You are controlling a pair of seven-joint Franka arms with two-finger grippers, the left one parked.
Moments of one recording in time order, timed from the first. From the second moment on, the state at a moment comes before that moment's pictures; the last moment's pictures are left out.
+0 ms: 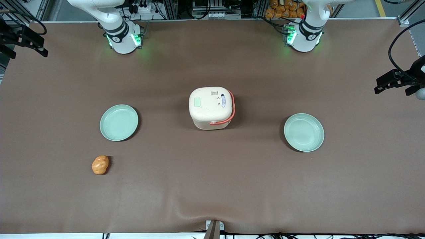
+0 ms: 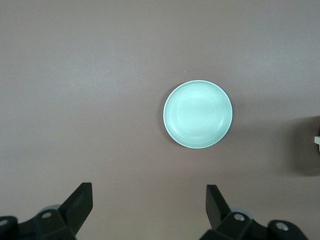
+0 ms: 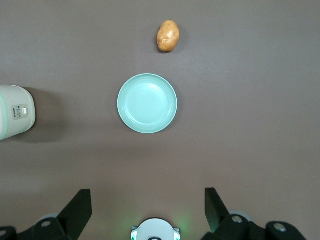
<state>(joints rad) 0.06 -0.16 -0.05 -1.55 0.00 1.35 -0.04</state>
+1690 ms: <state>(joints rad) 0.70 0.22 -0.03 -1.53 0.02 1.75 0.64</state>
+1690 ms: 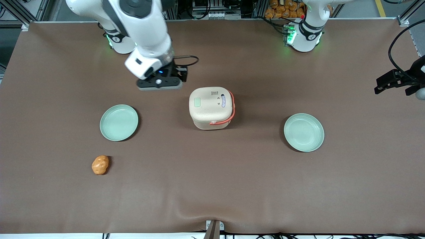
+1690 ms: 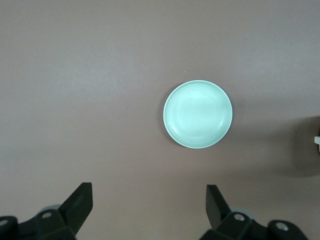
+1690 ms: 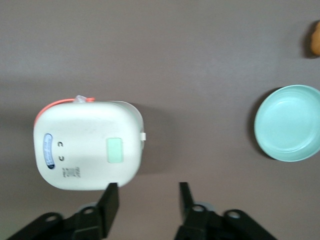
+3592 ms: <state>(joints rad) 0.81 0.47 -0.05 -1.58 -0.02 1.99 0.78</state>
